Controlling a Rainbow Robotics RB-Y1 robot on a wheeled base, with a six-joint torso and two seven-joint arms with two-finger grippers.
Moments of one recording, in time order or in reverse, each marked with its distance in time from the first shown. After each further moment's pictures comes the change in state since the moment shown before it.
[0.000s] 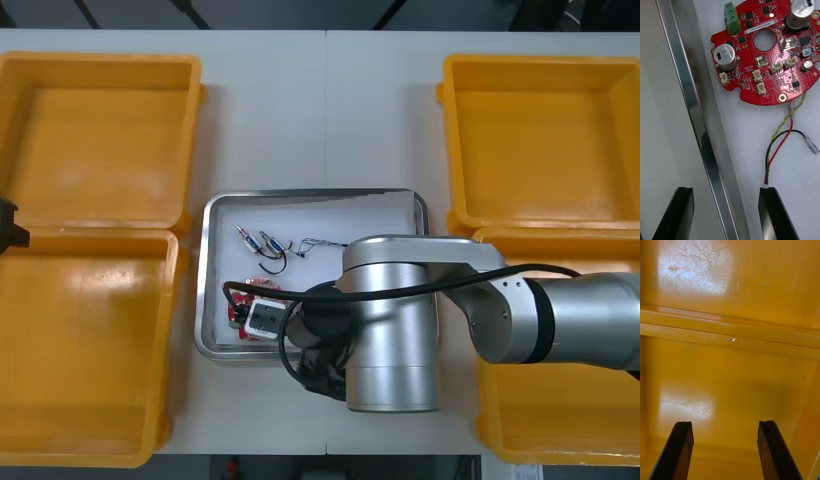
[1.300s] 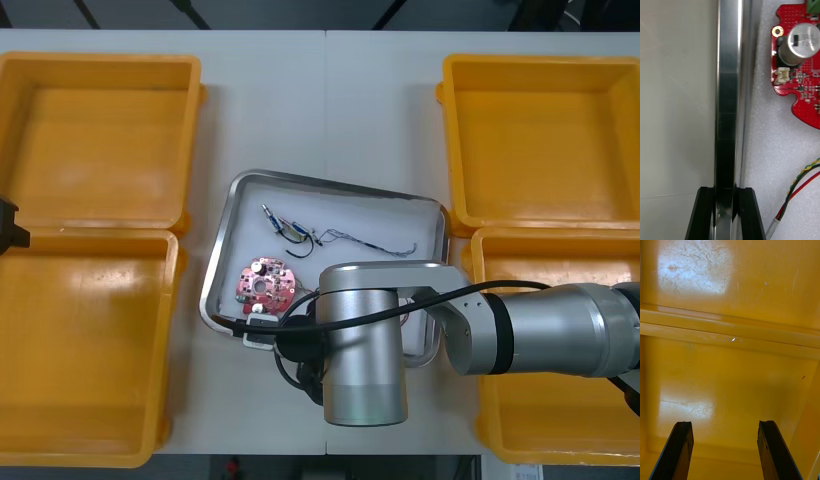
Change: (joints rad) right arm -0.006 0.062 0.091 0.124 0.113 -0.035 0.069; left arm 0.000 0.000 -0.001 0.000 0.000 0.000 0.000
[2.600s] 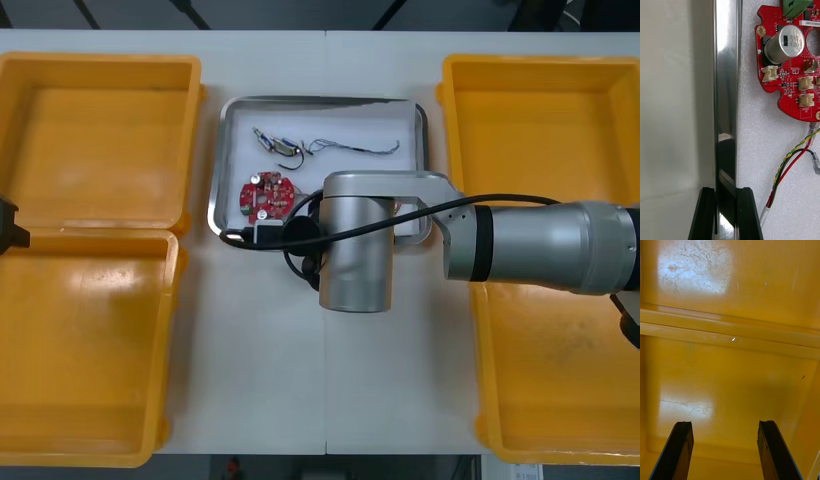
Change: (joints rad) right arm -0.228 -0.013 0.005 0.310 0.055 -0.213 0.201; left arm 0.000 0.000 0.000 0.000 0.000 0.000 0.000
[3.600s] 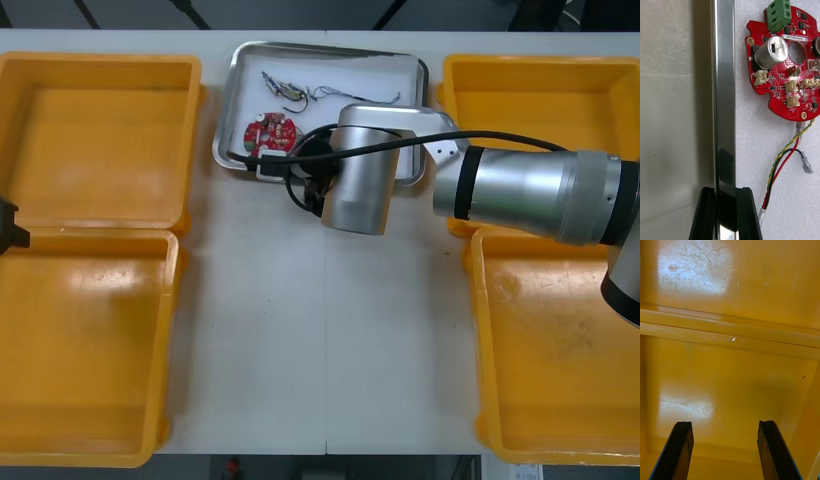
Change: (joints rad) right arm -0.120 0.038 0.000 0.336 -0.048 -0.300 0.049; left arm 0.000 0.000 0.000 0.000 0.000 0.000 0.000
